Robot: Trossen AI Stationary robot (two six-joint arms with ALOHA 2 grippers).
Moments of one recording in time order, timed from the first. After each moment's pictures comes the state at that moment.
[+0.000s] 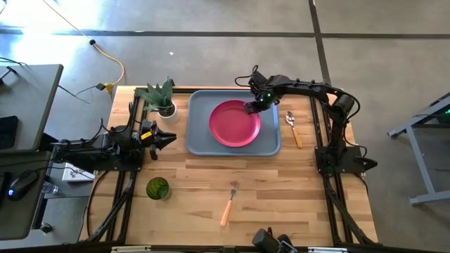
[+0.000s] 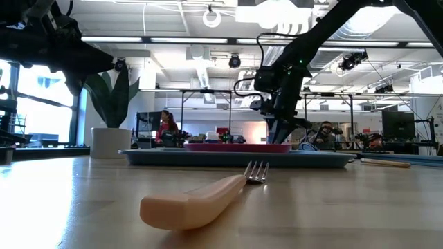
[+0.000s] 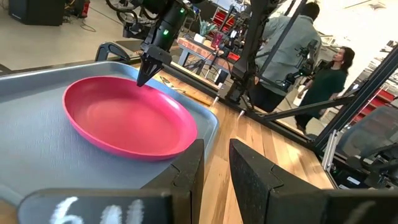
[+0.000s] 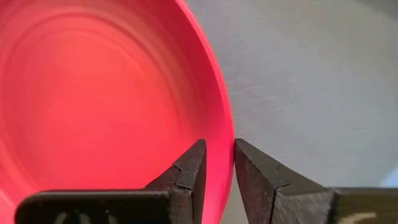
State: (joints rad) left arm 0.06 0.01 0.09 -0.16 -0.15 -0.44; right arm -0.68 1.92 1.35 -0.74 -0.19 0.42
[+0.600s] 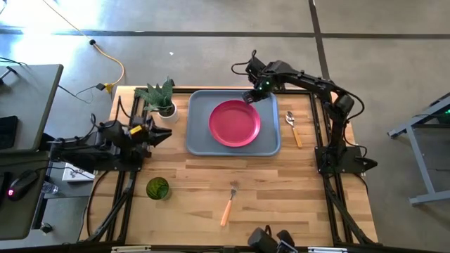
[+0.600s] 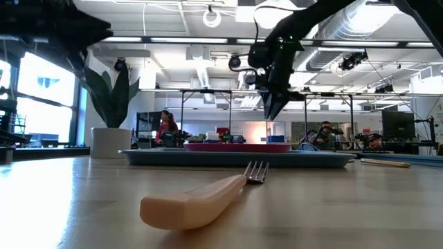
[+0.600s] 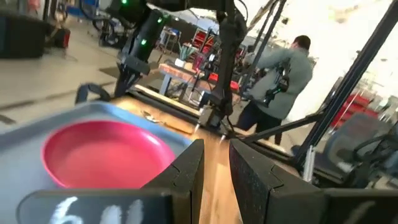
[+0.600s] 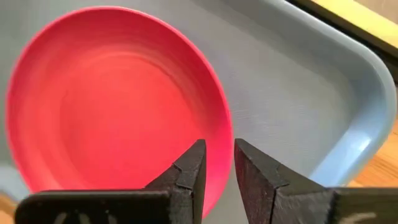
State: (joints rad) left arm 0.06 0.07 0.24 -0.14 -0.11 -0.35; right arm -0.66 1.92 1.66 -1.03 -0.10 0.38
